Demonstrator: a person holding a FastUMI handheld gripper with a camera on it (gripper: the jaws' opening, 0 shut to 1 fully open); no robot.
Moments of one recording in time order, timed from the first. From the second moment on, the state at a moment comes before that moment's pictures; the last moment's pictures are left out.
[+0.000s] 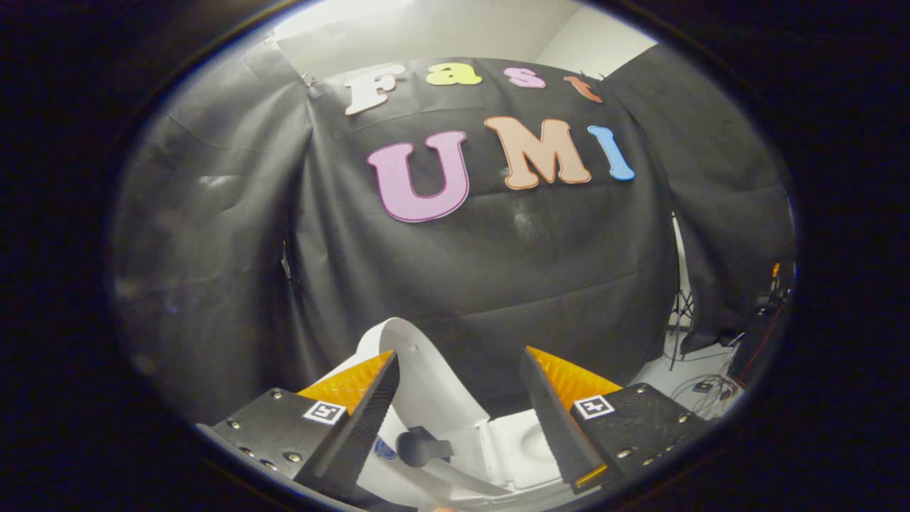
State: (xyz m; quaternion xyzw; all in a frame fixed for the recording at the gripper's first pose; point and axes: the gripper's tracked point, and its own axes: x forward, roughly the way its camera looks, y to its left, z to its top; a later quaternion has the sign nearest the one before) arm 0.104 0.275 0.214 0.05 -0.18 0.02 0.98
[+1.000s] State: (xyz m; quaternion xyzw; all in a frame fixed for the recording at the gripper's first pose) arm 0.104 0.197 0.154 0.03 -0.15 -0.03 0.99
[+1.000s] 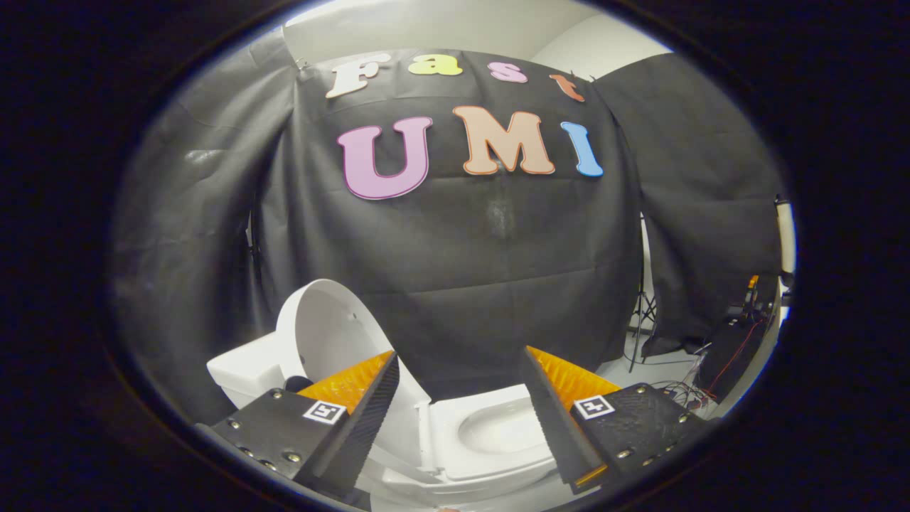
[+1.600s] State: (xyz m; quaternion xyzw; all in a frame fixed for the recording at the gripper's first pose) arm 0.104 0.170 0.126 0.07 -0.13 -0.06 0.99
